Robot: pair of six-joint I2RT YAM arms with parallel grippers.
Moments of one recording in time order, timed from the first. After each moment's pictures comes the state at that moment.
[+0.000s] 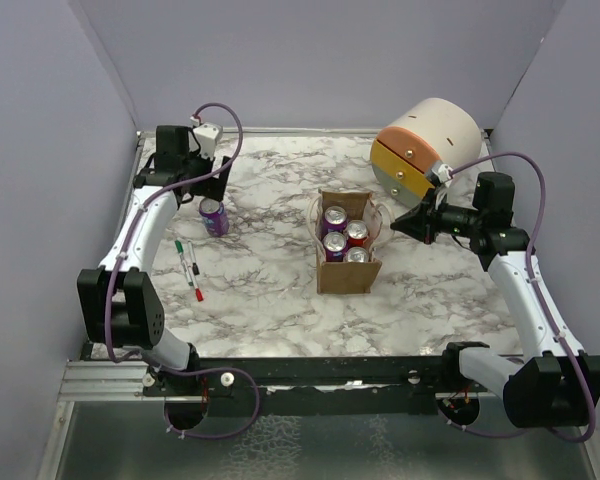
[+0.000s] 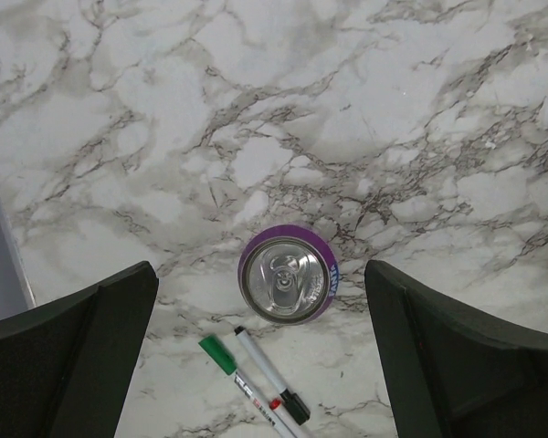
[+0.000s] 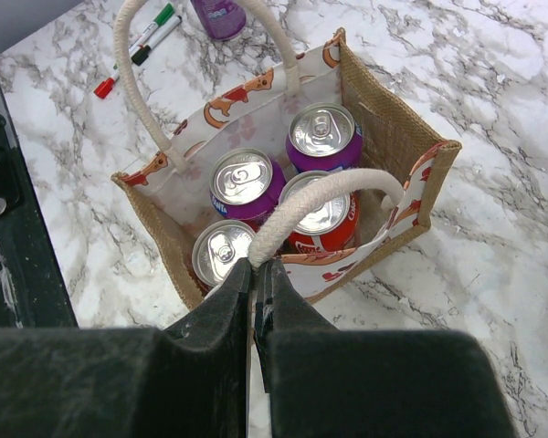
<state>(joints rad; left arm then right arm) -0.05 1.51 1.37 -0.54 0.15 0.24 0.01 1.09 0.92 -0.37 -1.00 -0.28</state>
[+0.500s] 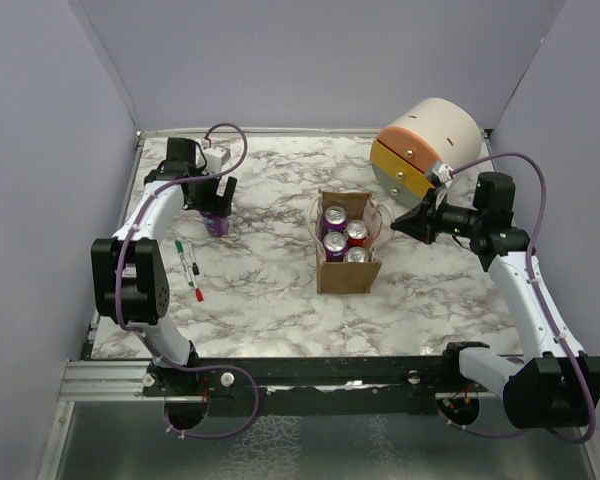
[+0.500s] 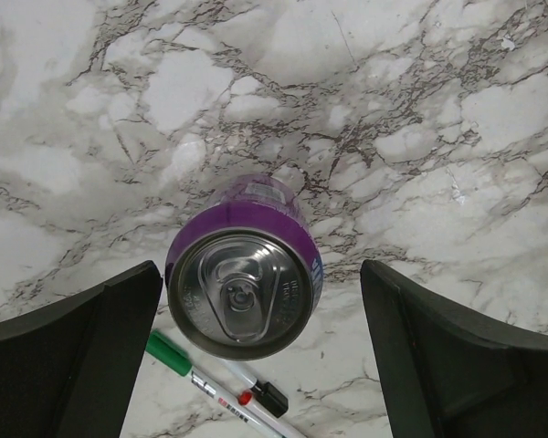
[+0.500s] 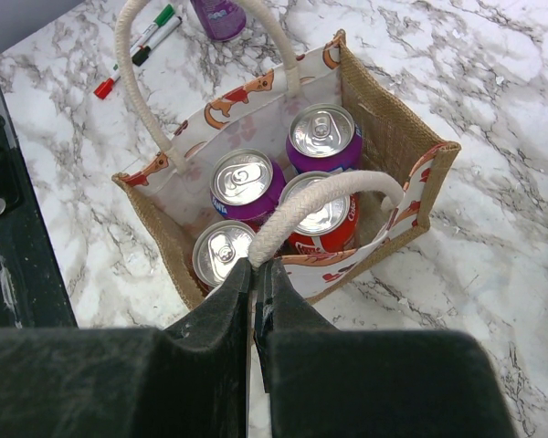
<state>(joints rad) -0.02 1.69 1.33 -0.60 0.25 0.28 0.01 1.09 0.91 -0.37 -1.00 -0.28</state>
